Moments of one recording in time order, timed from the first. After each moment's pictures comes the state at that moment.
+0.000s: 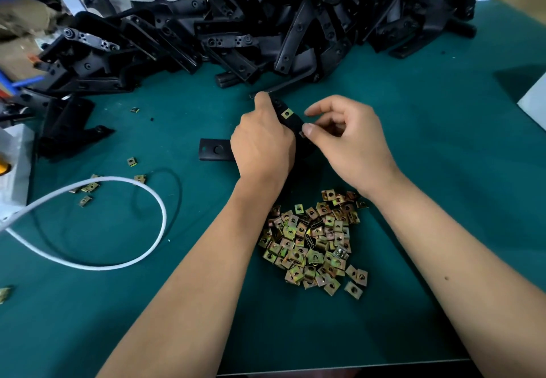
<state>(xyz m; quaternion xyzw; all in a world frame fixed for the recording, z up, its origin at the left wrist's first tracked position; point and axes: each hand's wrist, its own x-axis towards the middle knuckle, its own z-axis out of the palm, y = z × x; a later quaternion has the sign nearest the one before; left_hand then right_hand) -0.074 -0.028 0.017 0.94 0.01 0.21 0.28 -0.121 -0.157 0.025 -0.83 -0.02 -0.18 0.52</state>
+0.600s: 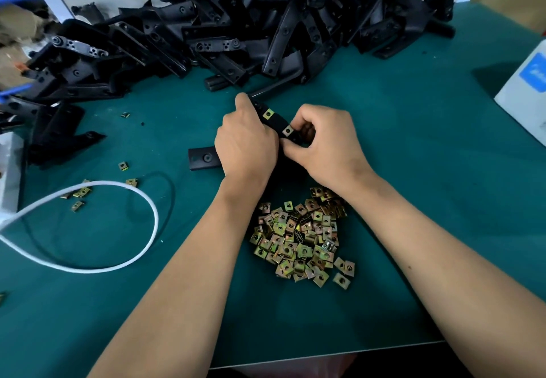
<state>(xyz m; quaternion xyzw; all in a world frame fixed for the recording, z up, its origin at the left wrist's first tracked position) -0.078 -0.022 0.023 0.94 0.02 0.21 0.28 -0.116 -0.150 0.016 -0.89 -0.06 -0.22 0.40</state>
